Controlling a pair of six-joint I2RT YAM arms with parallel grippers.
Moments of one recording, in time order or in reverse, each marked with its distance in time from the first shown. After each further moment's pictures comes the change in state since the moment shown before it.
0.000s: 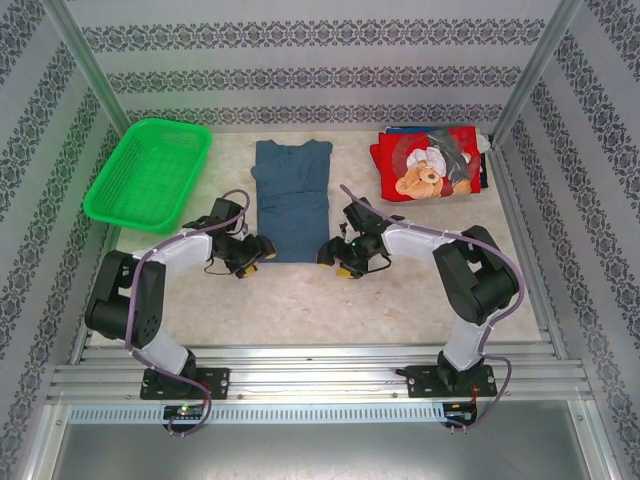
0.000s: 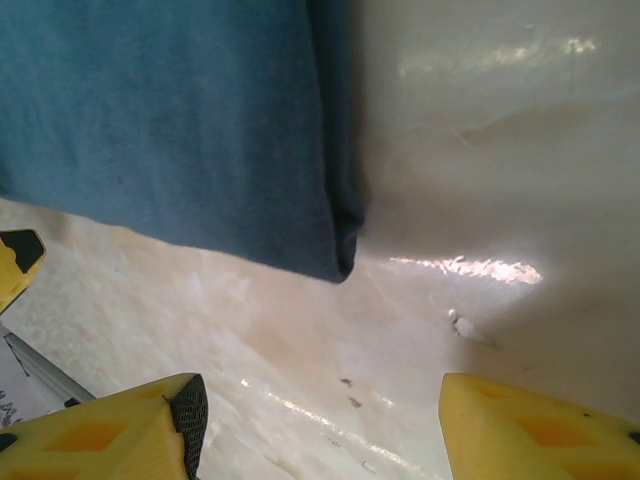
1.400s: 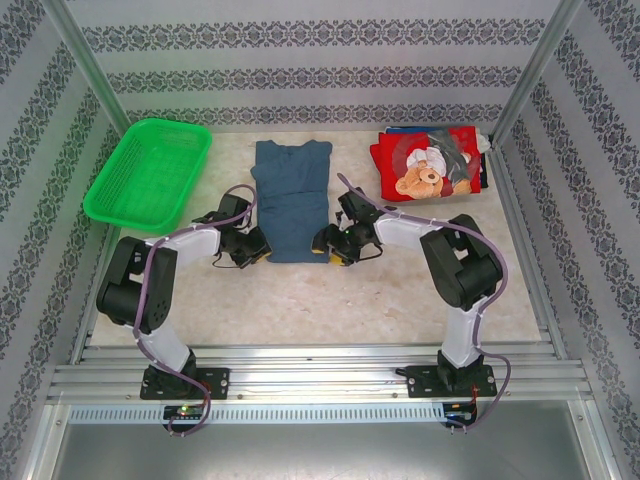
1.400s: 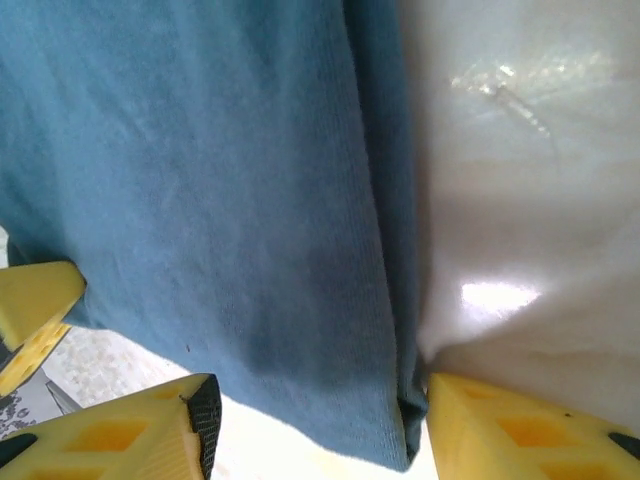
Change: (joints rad) left arm -0.016 0.092 0.051 0.096 -0.074 -0.029; right arm -0.022 0.126 0.129 0.054 0.001 0.061
